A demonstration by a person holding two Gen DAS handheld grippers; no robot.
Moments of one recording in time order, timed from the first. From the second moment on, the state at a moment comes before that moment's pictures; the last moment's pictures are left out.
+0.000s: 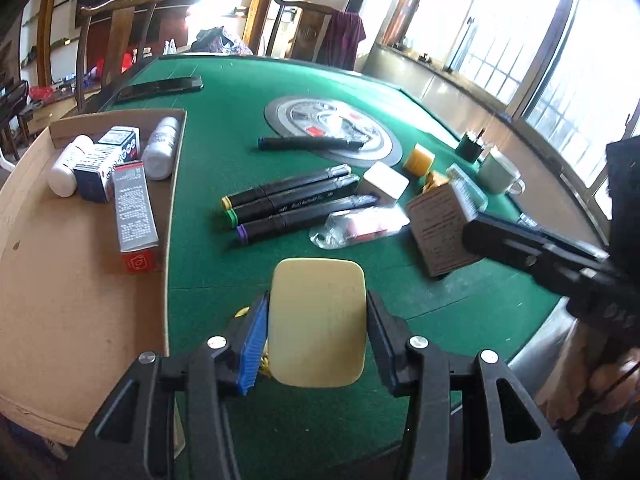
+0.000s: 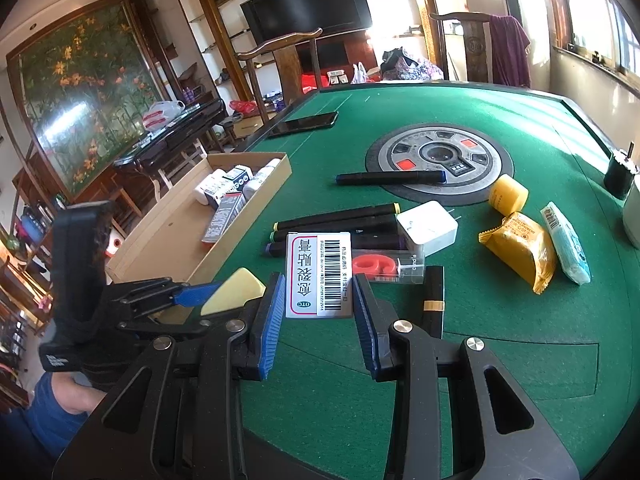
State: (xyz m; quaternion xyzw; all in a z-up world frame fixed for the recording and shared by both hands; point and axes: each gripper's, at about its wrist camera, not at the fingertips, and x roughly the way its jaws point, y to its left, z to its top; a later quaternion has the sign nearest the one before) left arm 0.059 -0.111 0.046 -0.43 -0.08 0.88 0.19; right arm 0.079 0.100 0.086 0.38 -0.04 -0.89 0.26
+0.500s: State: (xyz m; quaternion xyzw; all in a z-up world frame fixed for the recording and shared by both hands) left arm 0.078 -0.173 0.113 -0.36 -0.17 0.89 0.21; right arm 0.082 0.063 0.116 0.36 -0.02 -0.89 0.29
